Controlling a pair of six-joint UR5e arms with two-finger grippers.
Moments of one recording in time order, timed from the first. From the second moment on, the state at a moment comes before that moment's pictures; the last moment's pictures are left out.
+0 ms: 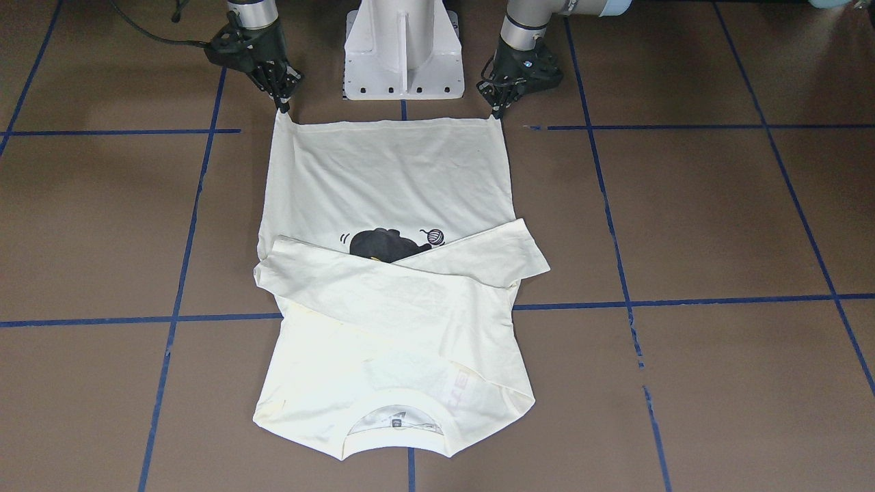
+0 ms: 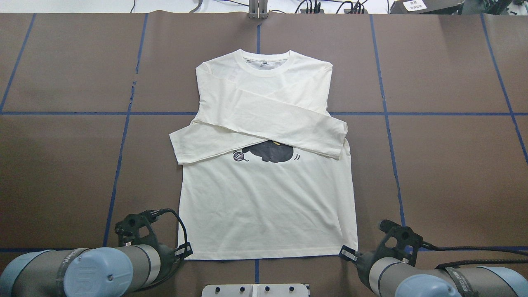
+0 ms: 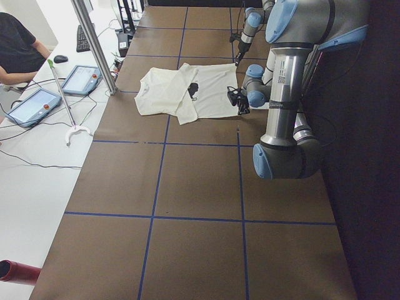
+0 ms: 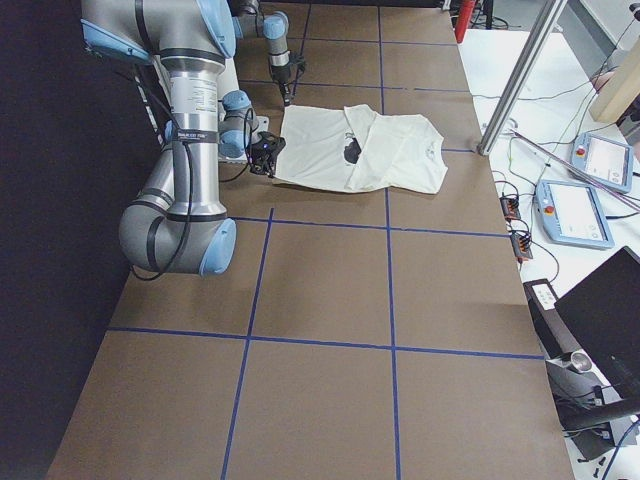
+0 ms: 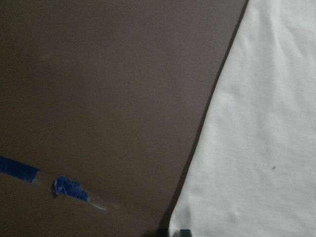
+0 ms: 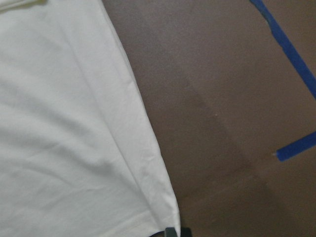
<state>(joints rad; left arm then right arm) -0.10 -1.74 -2.11 -1.78 -1.53 -1.90 0.00 -1.56 2.23 -1.44 1.34 2.05</state>
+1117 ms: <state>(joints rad) -0.51 -1.95 -2.15 -1.59 -1.68 -1.60 0.54 -1.30 2.08 -1.44 1.68 1.69</state>
